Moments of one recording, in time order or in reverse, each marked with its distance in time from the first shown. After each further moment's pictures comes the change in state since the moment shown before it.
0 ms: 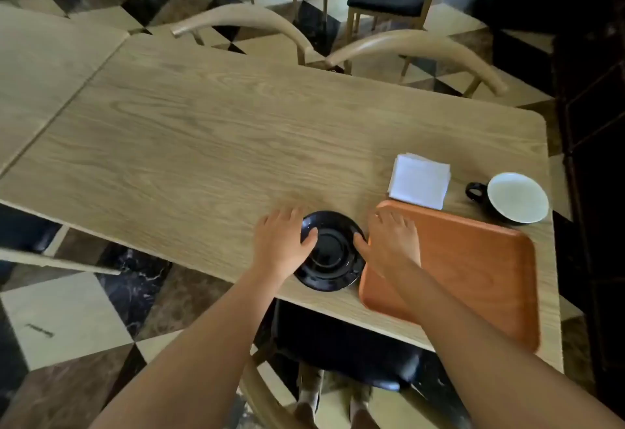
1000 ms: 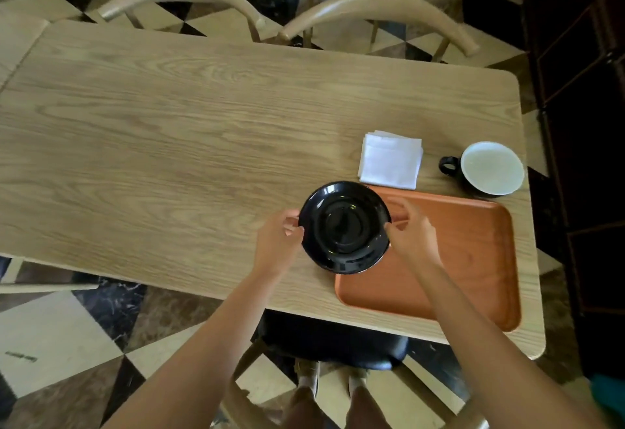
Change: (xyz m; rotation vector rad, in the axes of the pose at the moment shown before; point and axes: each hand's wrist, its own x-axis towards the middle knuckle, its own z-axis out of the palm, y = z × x) left_hand 0.019 0.037 0.031 -0.878 -0.165 -0.311; right_hand -0.007 0.076 0.015 0.804 0.080 0.430
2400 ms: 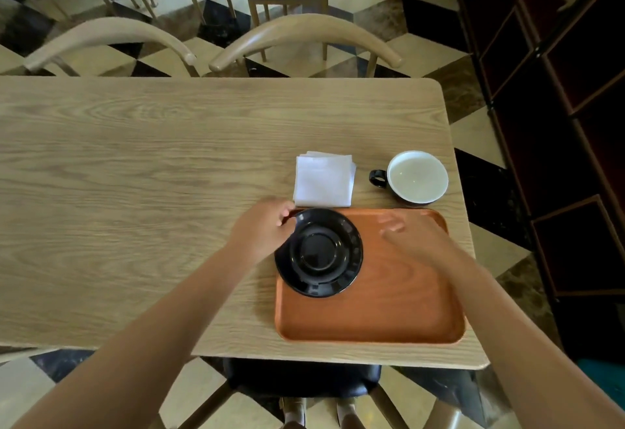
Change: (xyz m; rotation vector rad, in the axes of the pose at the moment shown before) left_hand 0.040 0.093 0.054 0.532 -0.228 0.350; right_hand 0.032 0.039 -0.114 -0.180 -0.274 0.068
